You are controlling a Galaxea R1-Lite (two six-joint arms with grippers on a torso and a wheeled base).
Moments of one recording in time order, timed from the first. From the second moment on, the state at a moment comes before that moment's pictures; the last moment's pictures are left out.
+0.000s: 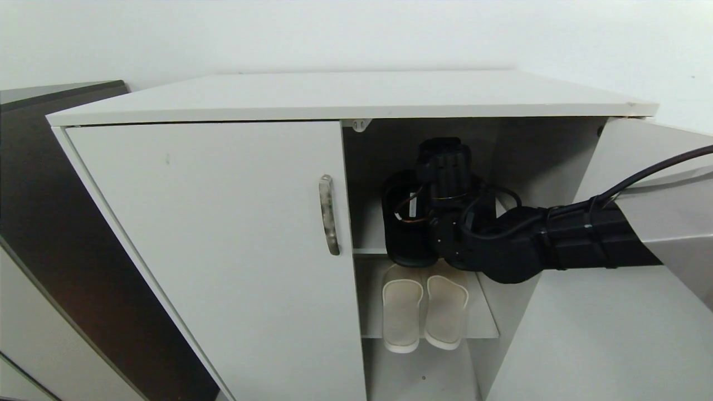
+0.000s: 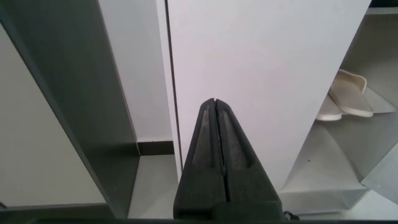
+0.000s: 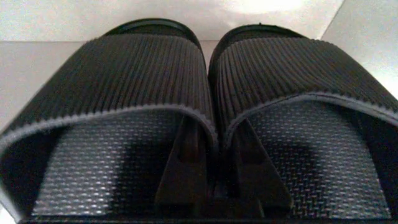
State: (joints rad) left arm 0.00 0.00 0.00 0.00 -0.03 0.00; right arm 0.72 2.12 -1.54 -0.38 -0.79 0.17
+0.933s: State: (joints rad) left arm 0.00 0.00 0.00 0.00 -0.03 0.00; right arm 0.69 2.17 -1.60 -0.35 -0.78 0.17
